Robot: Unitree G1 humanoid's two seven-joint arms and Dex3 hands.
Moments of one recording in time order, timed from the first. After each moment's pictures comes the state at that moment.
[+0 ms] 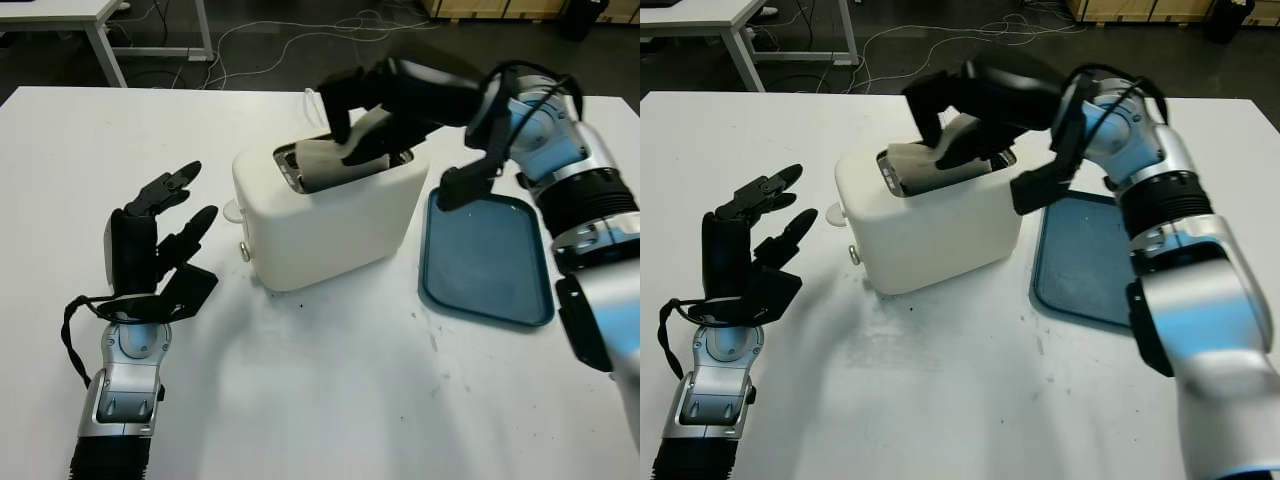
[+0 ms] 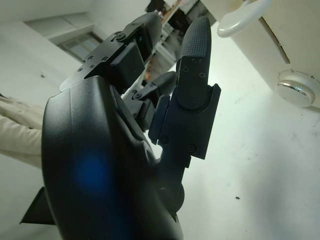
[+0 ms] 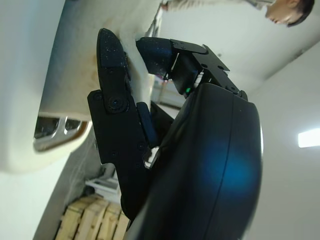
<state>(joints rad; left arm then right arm) -0.11 0.18 0.10 -0.06 0.38 -0.19 0.26 -1.18 -0.53 0.27 0.94 -0.49 -1.04 0.36</state>
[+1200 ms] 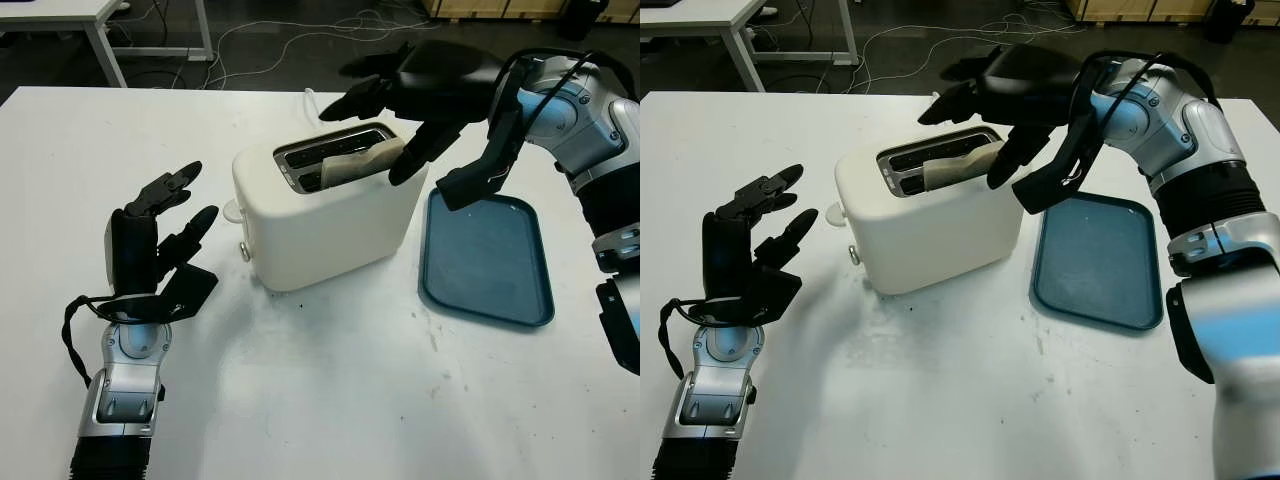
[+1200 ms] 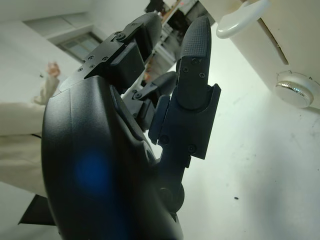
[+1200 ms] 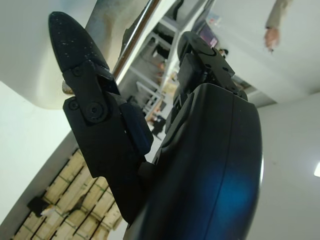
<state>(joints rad) -0.11 0.18 0.10 -0.06 0.38 -0.19 0.26 -1.16 -0.63 0.36 0.69 -0.60 -0.75 0.48</state>
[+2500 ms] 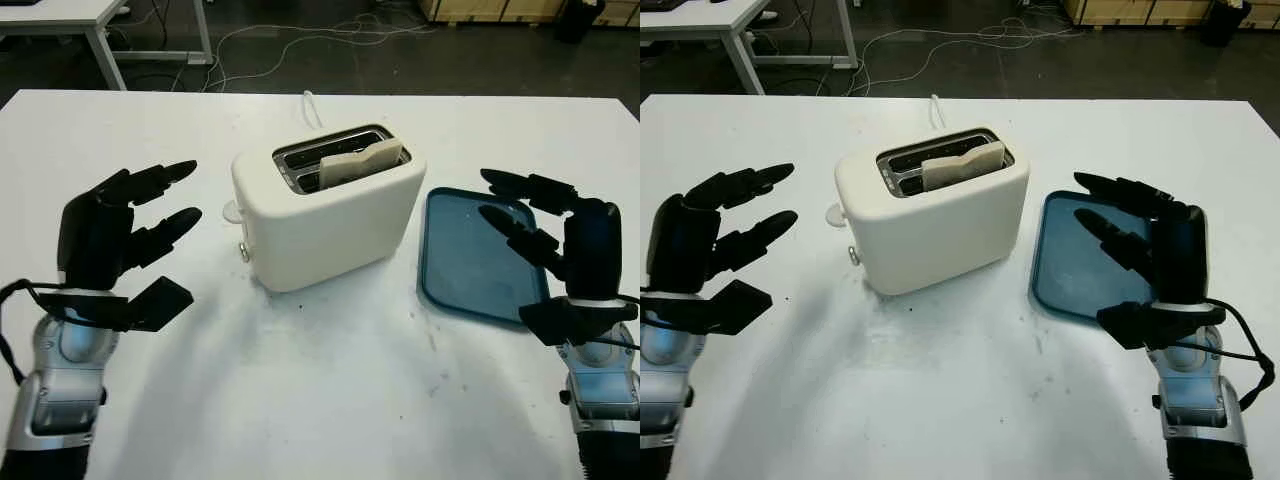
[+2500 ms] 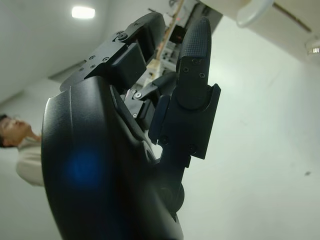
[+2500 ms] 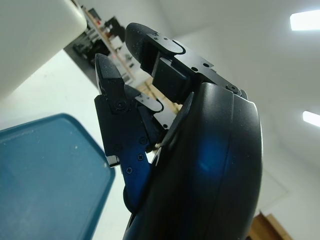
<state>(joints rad) -0.06 0.47 0.15 -0.21 0.42 -0.23 0.04 -0.11 -0.38 -0.19 0.03 -0.30 -0.45 -0.17</state>
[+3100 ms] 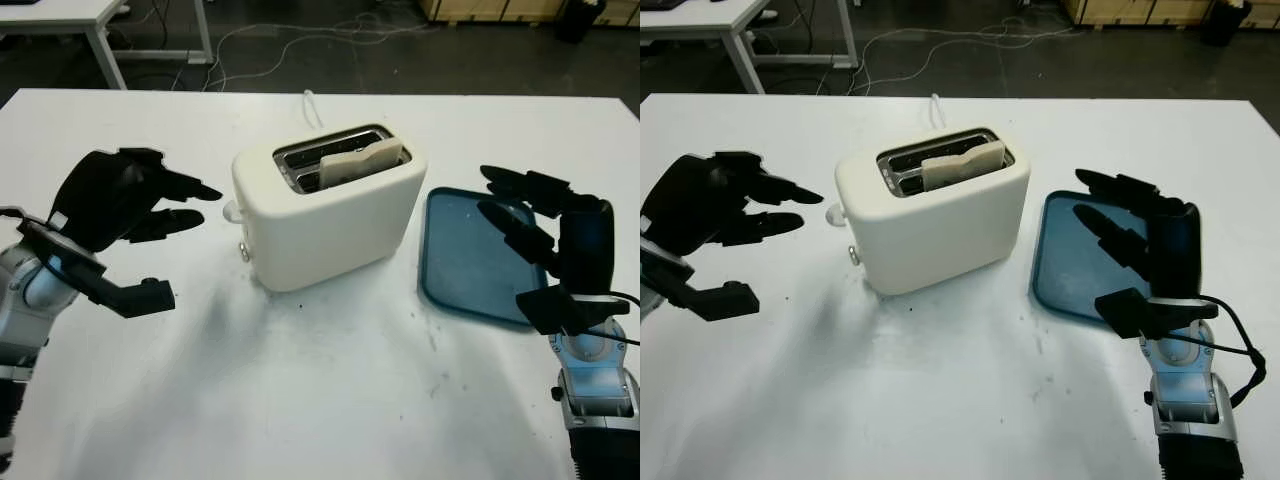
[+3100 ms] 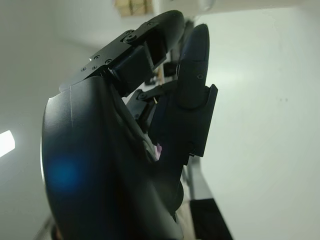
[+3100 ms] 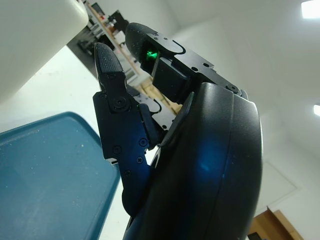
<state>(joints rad) -0.34 0.76 0.01 0.06 0.53 -0.52 -0.14 -0.13 -0.37 -0.19 0.04 -0.29 -0.42 -0.15</state>
